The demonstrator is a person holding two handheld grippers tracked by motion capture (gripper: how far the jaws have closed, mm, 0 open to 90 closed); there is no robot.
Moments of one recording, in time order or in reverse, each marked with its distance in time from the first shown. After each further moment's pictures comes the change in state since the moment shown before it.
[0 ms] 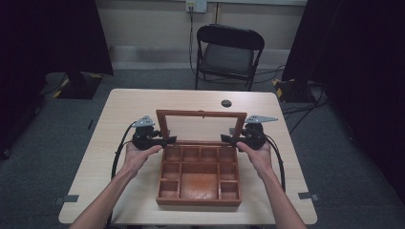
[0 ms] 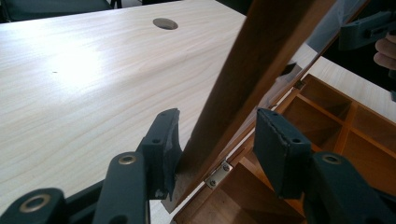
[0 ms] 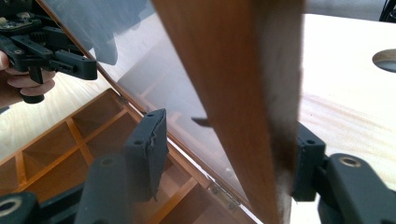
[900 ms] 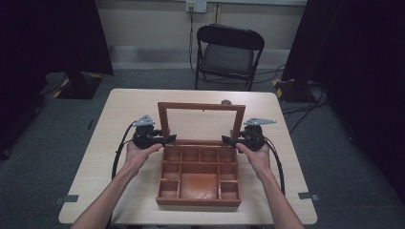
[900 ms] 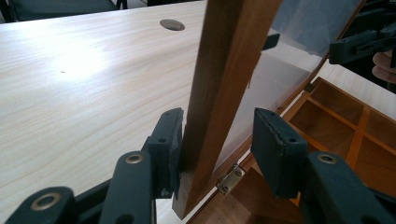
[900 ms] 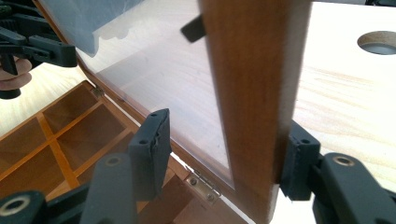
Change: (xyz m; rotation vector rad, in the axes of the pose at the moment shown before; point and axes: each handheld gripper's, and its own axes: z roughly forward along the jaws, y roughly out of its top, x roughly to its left) left arm 0.006 0.000 0.004 -0.006 0.023 -0.006; right arm -0.009 -0.011 0.009 0.011 -0.050 0.022
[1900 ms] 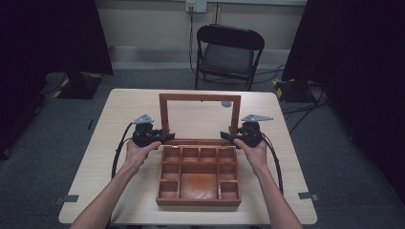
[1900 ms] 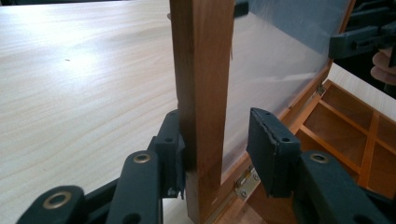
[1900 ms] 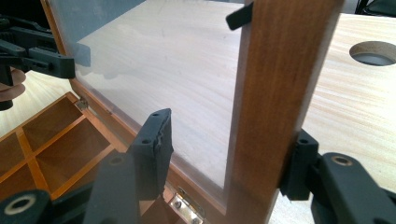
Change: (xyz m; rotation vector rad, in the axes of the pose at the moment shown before) left arm 0.014 -0.001 0.005 -0.002 -0.005 -0.062; right arm -0.005 0.008 0.012 -0.018 -0.021 0.003
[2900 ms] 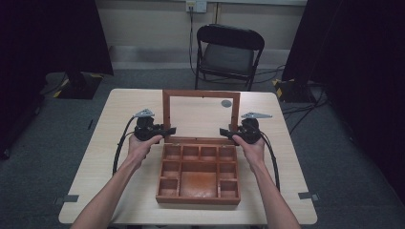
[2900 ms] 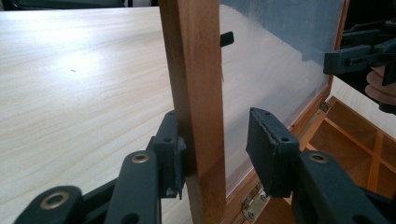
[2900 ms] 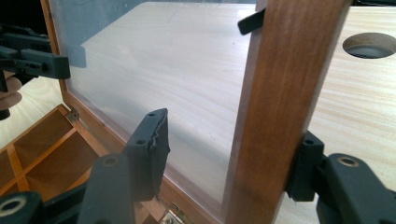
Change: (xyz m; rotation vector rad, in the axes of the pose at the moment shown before) left arm 0.011 0.010 0.009 -0.010 -0.013 -0.037; right arm -0.010 0.002 0.011 -0.006 -0.014 0.067
